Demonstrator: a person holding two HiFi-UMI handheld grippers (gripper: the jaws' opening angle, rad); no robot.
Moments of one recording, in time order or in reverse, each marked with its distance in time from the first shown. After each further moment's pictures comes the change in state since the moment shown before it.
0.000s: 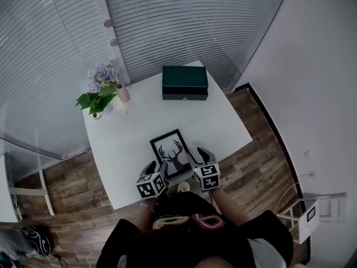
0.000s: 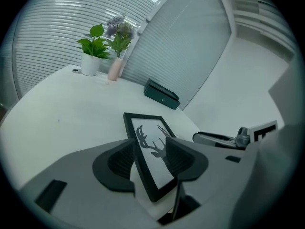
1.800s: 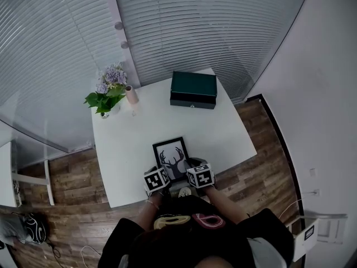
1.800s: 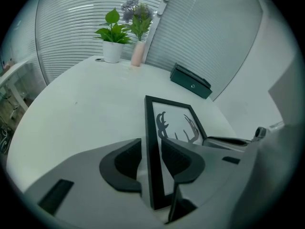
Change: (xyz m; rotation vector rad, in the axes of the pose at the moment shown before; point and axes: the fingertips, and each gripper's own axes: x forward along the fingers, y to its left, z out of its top) left arm 0.027 0.036 -0.026 -0.120 0.142 0.335; right arm 0.048 0.016 -0.040 0.036 0.249 0.177
